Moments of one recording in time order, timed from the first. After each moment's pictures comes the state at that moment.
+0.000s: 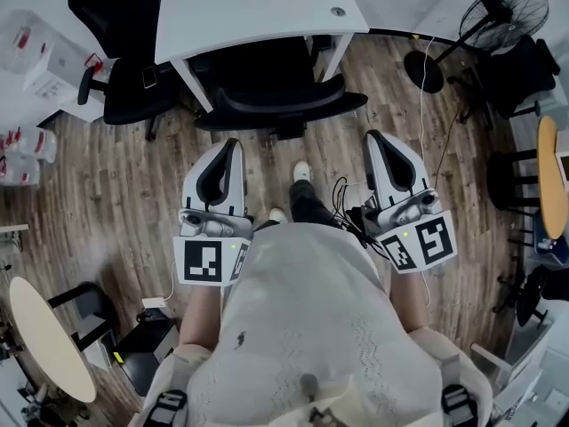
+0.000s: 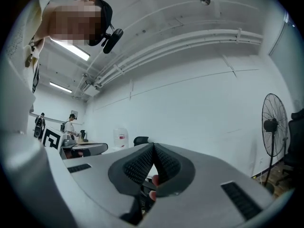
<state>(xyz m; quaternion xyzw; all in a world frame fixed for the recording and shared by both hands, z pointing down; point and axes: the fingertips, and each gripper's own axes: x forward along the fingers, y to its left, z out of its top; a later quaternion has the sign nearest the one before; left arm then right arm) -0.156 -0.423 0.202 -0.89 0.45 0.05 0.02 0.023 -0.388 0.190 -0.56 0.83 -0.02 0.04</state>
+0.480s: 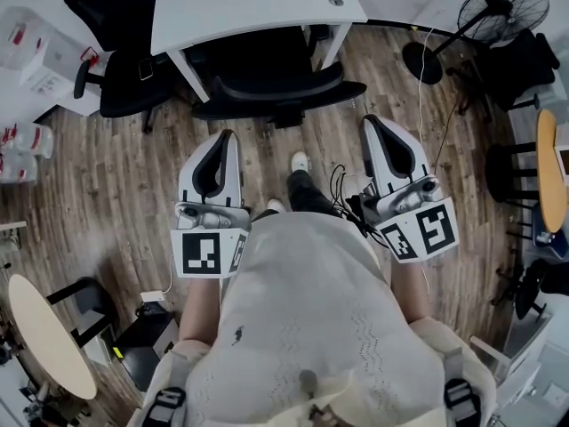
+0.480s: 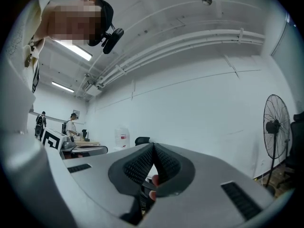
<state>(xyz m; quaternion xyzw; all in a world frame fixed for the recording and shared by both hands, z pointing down) -0.162 -0.419 0.216 -0.88 0.46 0.04 0.02 0.016 -0.388 0.192 -0.55 0.83 -0.01 0.04</state>
